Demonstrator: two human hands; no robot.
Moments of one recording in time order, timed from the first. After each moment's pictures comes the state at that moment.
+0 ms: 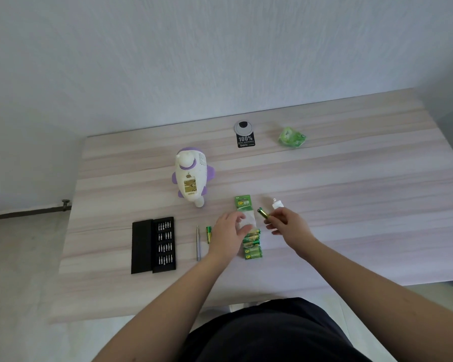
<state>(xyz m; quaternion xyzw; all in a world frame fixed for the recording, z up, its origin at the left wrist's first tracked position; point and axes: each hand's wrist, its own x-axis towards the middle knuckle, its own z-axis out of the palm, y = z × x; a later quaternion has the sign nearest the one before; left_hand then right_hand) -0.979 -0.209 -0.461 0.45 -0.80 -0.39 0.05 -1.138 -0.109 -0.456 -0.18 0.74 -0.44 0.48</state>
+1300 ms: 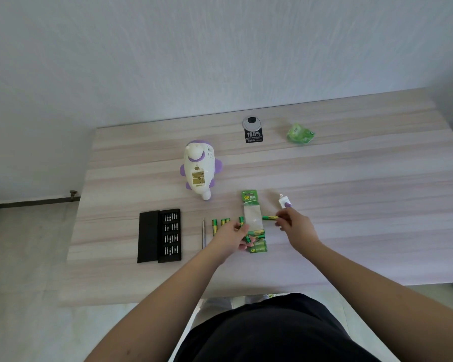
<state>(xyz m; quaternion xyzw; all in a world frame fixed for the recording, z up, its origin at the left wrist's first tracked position) -0.966 -0.203 -0.454 0.53 -0.49 -0.69 -0.03 -1.133 -0.098 -0.469 -0.29 0.82 -0.30 0.39</state>
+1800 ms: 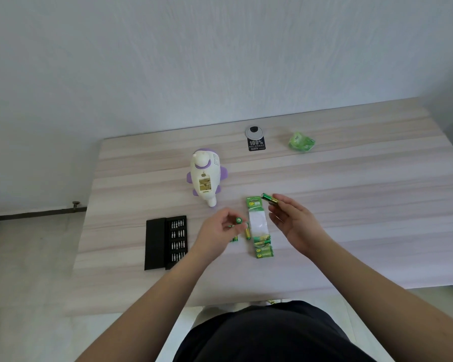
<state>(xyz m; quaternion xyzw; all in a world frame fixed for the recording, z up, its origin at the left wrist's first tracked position) -0.929 -0.227 -0.396 0.41 -0.66 -0.61 0.13 -1.110 -0.123 -0.392 0.02 0.47 -0.68 0.56</state>
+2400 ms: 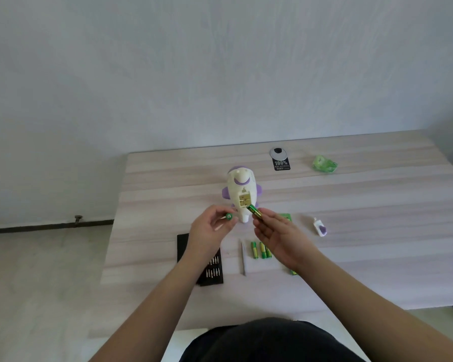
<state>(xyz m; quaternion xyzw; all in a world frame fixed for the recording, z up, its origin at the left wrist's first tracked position) -0.842 -0.300 -0.352 0.37 -0.63 -0.62 0.29 -0.994 -0.196 -0.346 0.02 0.44 -0.67 0.60</state>
